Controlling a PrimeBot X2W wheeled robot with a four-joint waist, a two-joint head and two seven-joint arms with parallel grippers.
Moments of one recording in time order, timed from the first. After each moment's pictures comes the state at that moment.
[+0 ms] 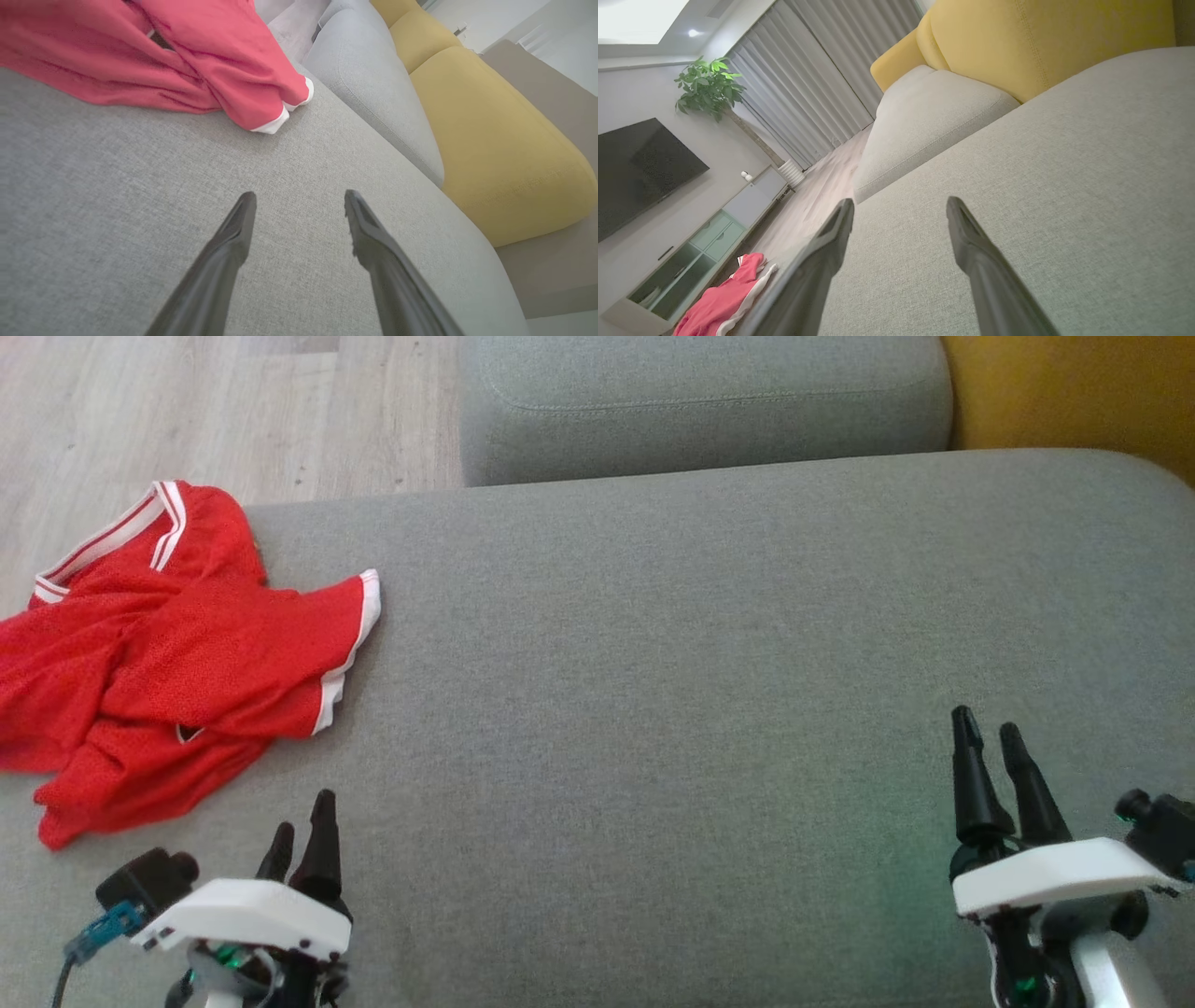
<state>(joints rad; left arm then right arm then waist) 0.00 0.15 -0.18 0.29 -0.91 0.09 -0.08 -0.01 -0.11 0.05 0.21 0.70 0.13 -0.08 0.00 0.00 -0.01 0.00</state>
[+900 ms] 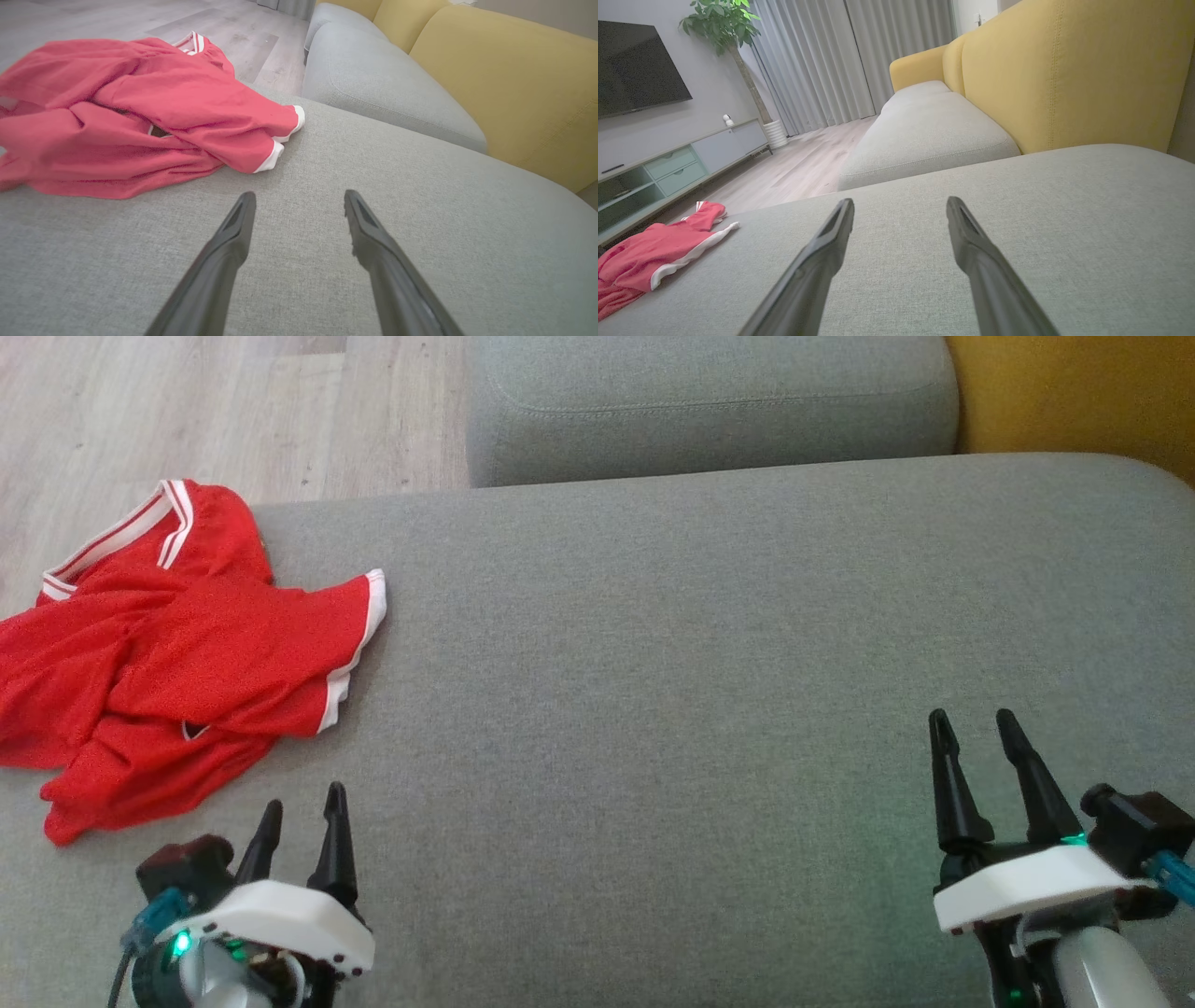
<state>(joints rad) 0.00 0.18 -0.24 0.27 -0.57 0.14 -0.15 -0.01 -0.13 0.07 0.20 0.38 0.13 -0.15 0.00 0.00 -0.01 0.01</state>
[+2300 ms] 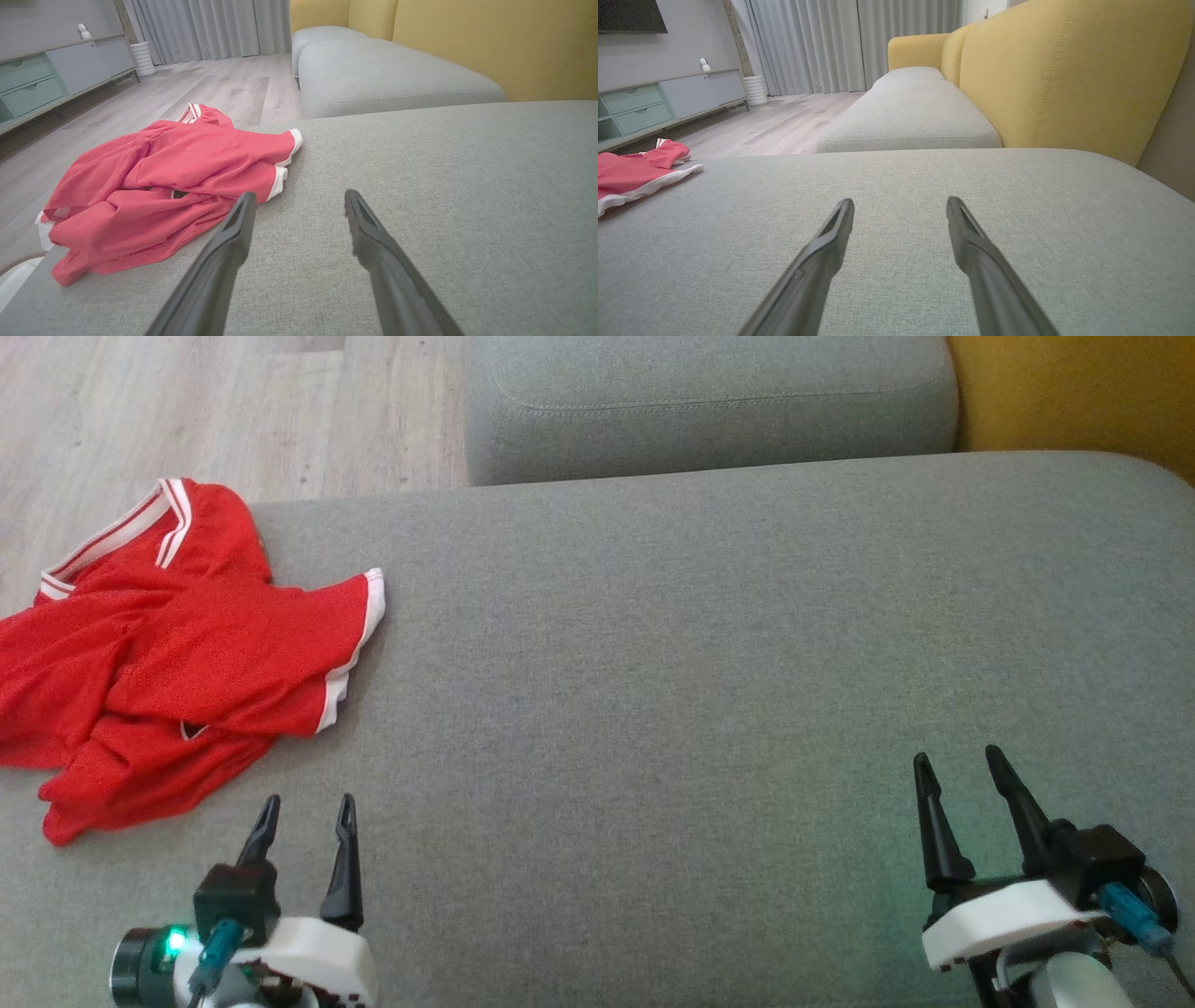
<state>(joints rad) 0.04 0.19 -0.24 0.25 -0.17 0.15 -0.25 -0.01 -0.11 0.04 0.34 0.12 0.13 -0.25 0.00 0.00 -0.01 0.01</state>
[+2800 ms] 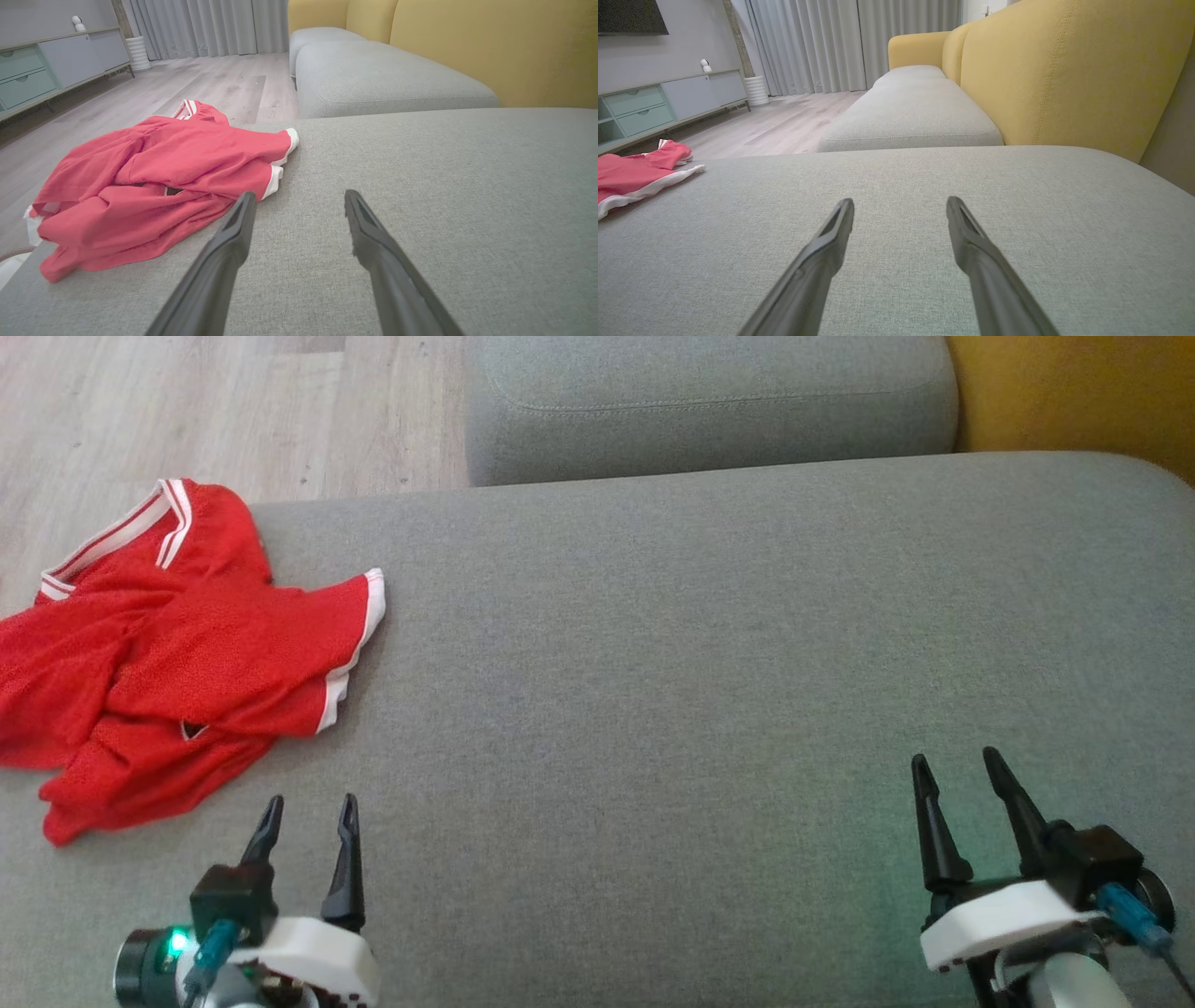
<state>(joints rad) 0.04 0.16 -0.20 0.26 -0.16 0.11 -0.25 -0.01 -0.11 0.05 0.34 0.13 0.13 -0.25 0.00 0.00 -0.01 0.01</state>
